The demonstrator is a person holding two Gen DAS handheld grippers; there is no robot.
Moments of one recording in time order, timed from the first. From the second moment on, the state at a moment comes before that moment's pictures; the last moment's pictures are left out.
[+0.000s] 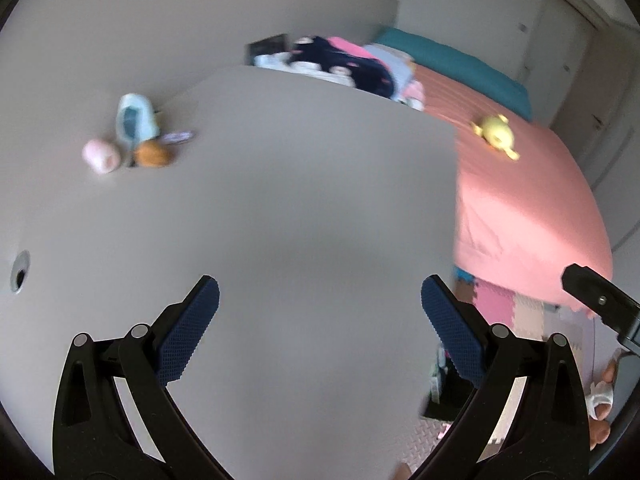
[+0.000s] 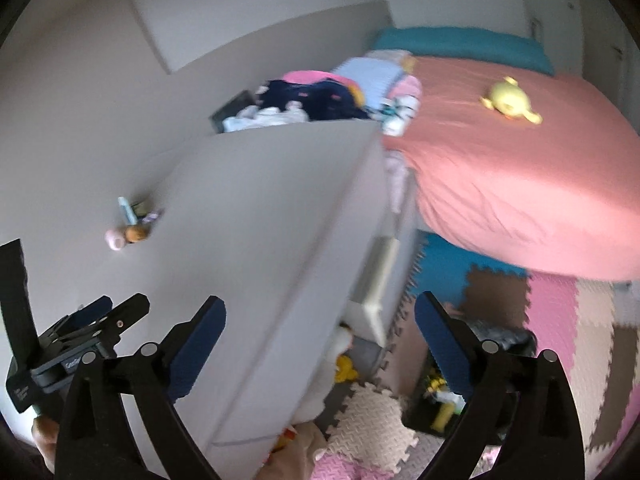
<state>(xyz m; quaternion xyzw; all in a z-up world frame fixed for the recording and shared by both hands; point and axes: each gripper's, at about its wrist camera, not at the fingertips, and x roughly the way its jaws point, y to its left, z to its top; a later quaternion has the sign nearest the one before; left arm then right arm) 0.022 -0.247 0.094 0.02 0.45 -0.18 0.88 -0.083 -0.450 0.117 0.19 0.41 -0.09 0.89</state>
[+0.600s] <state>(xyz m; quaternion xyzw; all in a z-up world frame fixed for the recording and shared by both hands) 0.099 -0.085 0.077 -0.07 0.47 -0.04 0.88 0.056 -0.310 0.105 0.11 0.45 0.03 0.89</state>
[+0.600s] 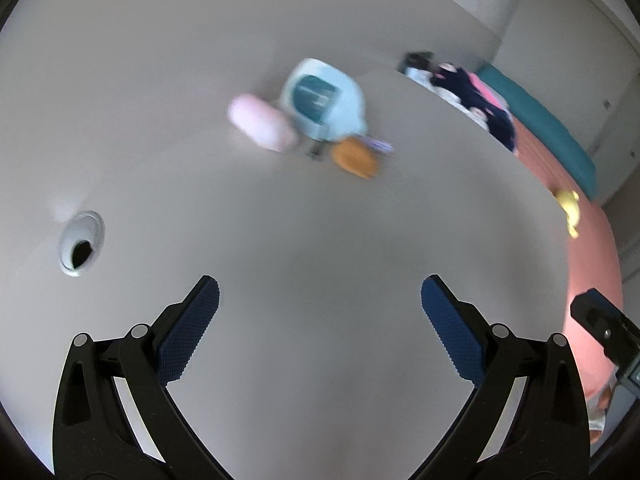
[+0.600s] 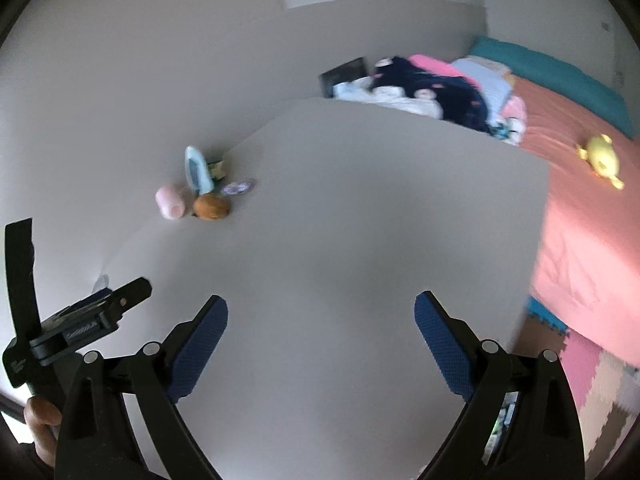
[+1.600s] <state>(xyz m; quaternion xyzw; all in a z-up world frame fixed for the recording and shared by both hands) 0.233 0.006 0.055 -0.20 0.50 0.08 0.84 0.224 -0.153 0.039 -0.05 0.53 0.14 0.83</state>
